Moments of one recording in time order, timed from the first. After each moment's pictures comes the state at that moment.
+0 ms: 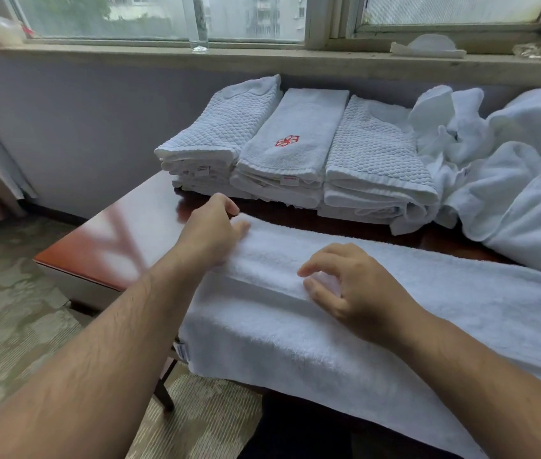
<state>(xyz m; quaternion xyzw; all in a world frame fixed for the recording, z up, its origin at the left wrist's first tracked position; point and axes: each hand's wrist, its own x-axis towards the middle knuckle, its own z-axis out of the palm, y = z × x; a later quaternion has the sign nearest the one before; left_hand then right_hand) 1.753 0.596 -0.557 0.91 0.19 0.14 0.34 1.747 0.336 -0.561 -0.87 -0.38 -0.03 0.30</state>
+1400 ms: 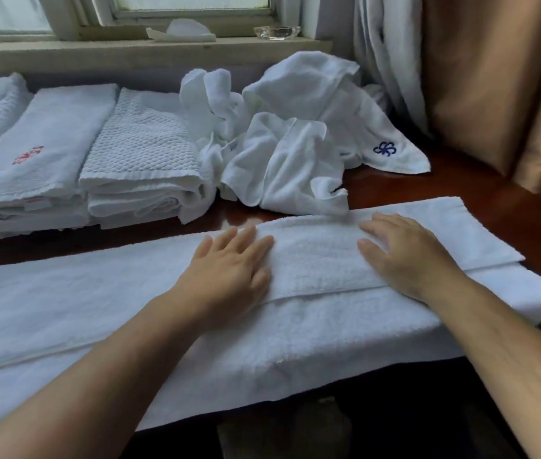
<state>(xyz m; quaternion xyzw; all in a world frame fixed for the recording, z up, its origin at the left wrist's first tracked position) 1.763 0.312 -0.568 0.96 -0.26 -0.03 0.08 1.735 0.022 -0.569 -0.98 0.04 -0.07 0.16</state>
